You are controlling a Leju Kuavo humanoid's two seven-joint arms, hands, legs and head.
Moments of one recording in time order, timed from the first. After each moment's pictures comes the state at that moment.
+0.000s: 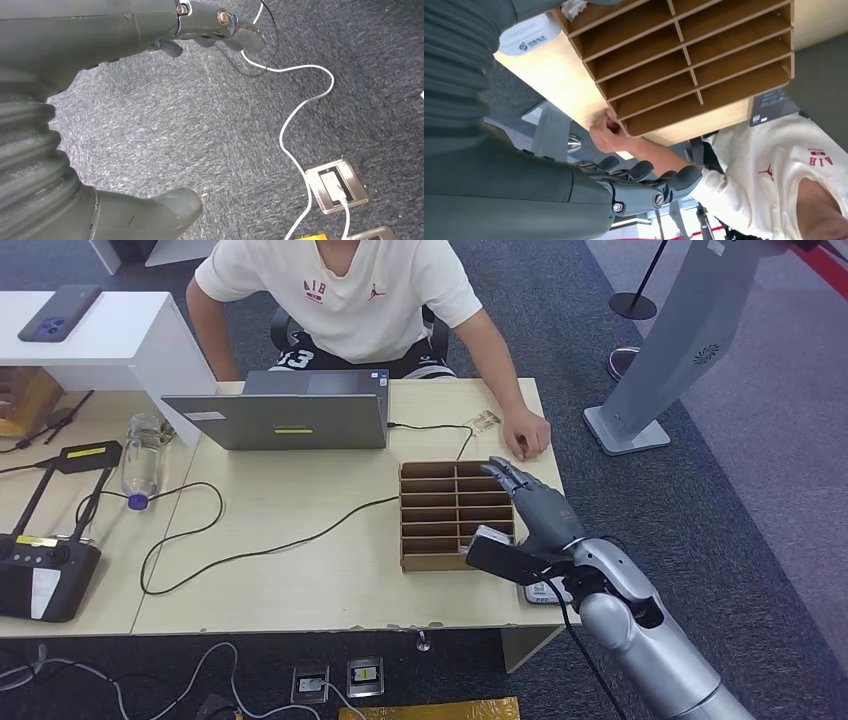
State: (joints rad) left arm -0.17 0.14 -0.75 -0.20 0.26 0.43 -0.21; right arm -0.34 -0.33 0.45 -1.50 0.67 0.02 -0.11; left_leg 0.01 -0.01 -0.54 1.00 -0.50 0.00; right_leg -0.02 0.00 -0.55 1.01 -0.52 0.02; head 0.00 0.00
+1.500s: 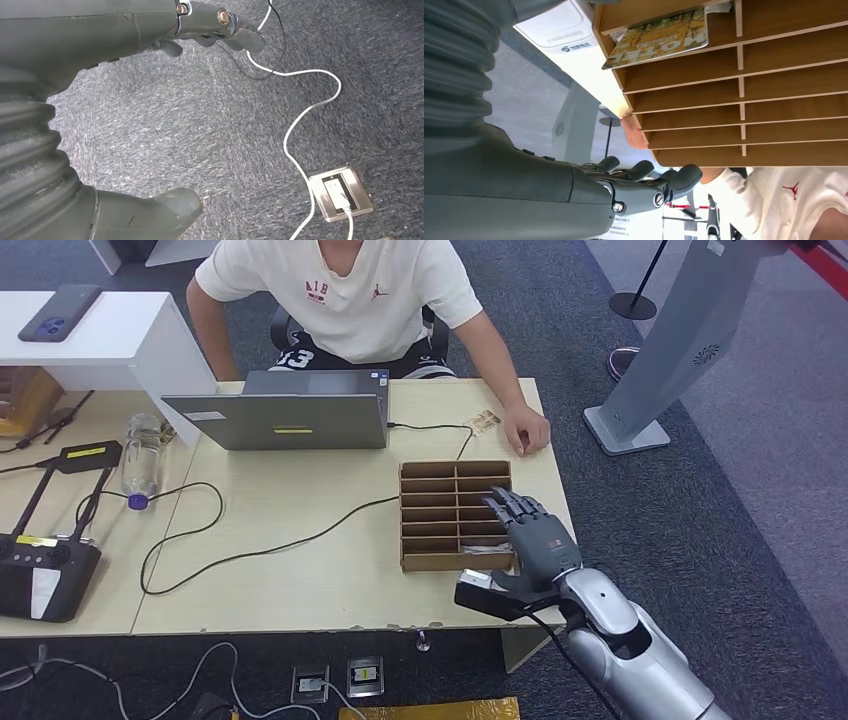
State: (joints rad) left arm -0.17 0.15 -0.75 -0.20 0.29 0.44 -0.20; right arm -0.30 -0.36 0.55 -1.44 0.97 -0.09 -0.05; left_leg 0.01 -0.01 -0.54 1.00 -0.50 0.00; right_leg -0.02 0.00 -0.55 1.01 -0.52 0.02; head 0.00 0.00
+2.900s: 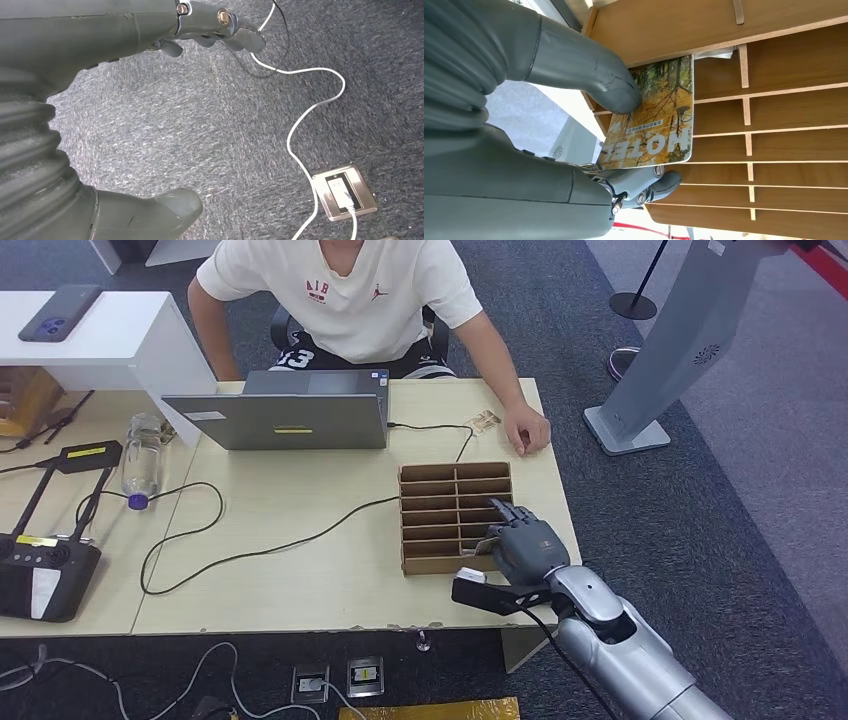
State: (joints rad) left arm -0.16 0.14 -0.75 -0.20 0.29 0.44 -0.20; right arm -0.37 -0.32 0.59 -1.24 0.91 -0.09 -0.10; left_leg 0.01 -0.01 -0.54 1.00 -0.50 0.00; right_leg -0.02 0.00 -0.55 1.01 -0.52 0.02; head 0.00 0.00
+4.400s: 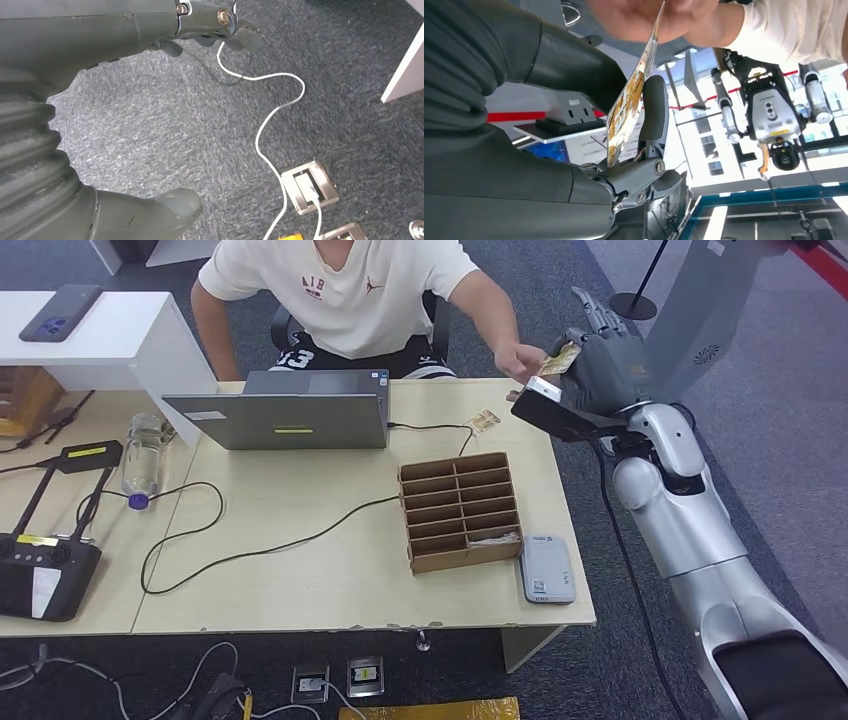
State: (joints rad) left arm -0.23 0.13 -0.75 -0.20 0.20 0.42 -0.20; right arm -0.83 -0.30 0.36 -1.09 0.85 -0.22 -0.27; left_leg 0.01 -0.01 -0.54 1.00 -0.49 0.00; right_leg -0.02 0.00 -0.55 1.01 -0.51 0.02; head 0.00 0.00
